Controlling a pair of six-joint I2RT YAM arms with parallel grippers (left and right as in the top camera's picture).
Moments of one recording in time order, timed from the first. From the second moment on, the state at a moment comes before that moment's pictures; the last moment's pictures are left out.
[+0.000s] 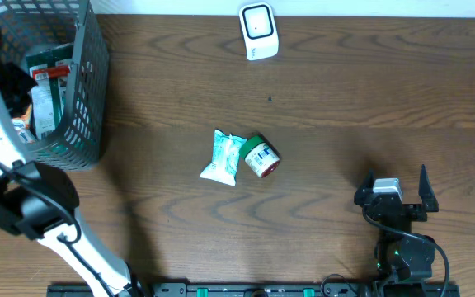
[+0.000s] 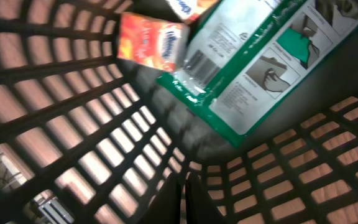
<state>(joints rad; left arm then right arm) 0.48 2.11 2.35 -1.70 -0.16 -0.46 0.05 0.02 0.01 -0.05 0.23 -0.60</state>
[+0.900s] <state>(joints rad) 0.73 1.61 2.02 -1.69 -0.19 -0.44 0.05 0.02 0.01 -0.05 0.23 -0.60</state>
